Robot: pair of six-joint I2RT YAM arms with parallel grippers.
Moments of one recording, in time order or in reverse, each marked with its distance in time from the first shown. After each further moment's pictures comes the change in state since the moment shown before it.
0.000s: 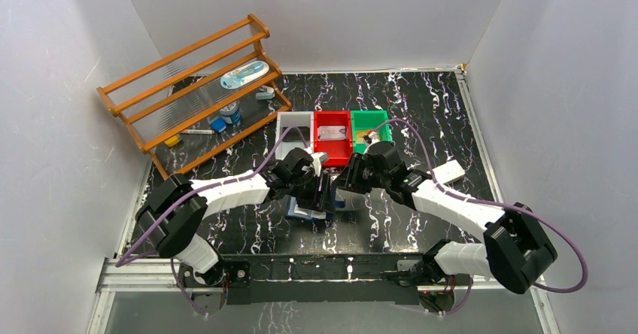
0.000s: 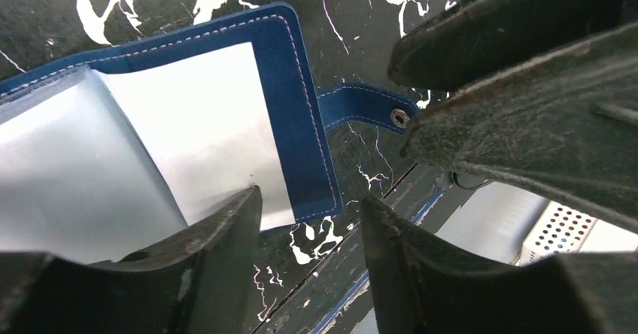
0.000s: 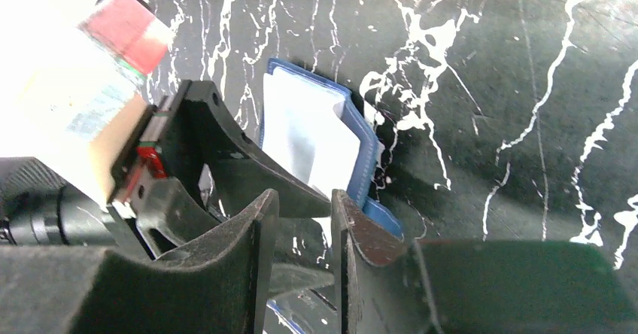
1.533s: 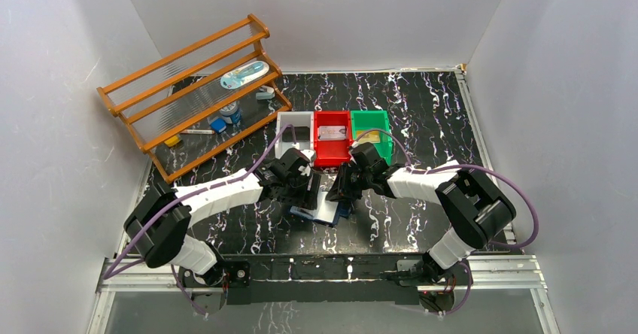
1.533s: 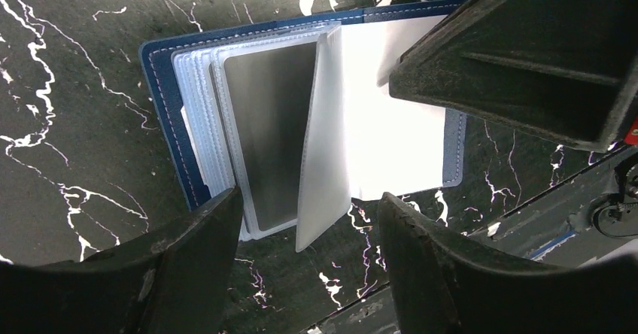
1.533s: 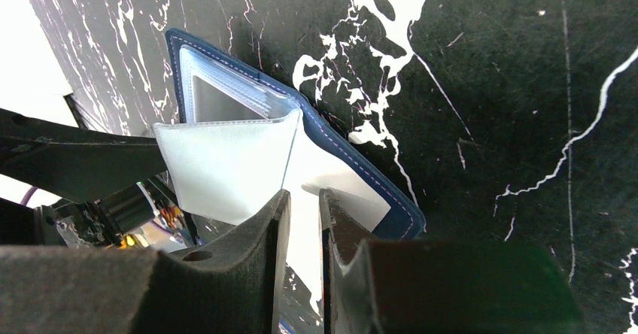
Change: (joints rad) left arm -0.010 -0.091 0.046 -0.285 -0.338 0.134; right arm -0.006 0.352 0.069 0.076 -0.153 -0.009
